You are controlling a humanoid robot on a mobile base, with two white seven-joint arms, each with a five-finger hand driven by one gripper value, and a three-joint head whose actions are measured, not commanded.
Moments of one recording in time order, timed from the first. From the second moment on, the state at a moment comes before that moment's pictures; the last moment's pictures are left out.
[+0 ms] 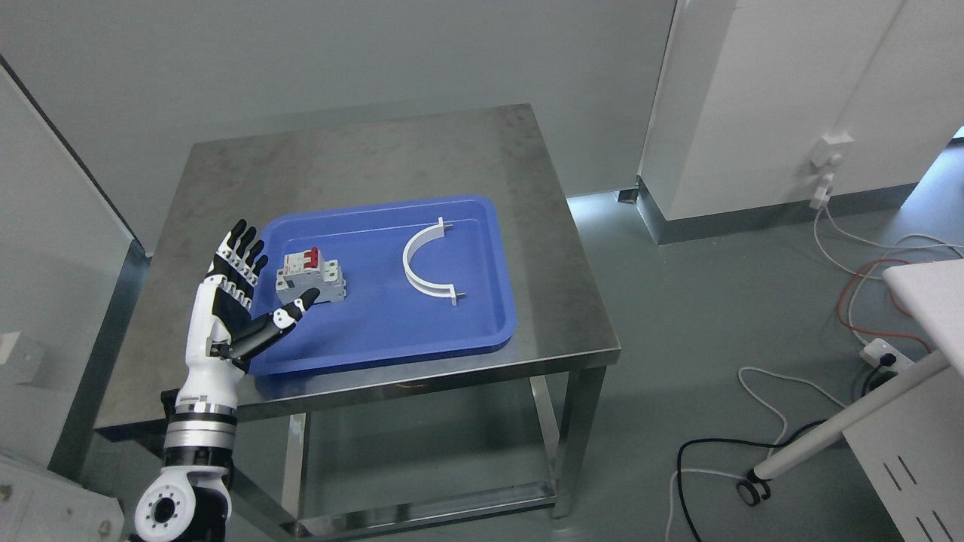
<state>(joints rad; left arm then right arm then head) -0.28 0.05 0.13 -1.66 0.17 -0.05 -0.12 0.09 0.00 0.00 -0.24 0.07 0.06 -0.14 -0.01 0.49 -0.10</state>
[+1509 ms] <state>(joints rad) -0.55 0.30 0.04 -1.65 -0.46 0.30 -0.67 0.09 0.00 0.00 -0.24 0.07 0.06 -0.14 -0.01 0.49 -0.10</state>
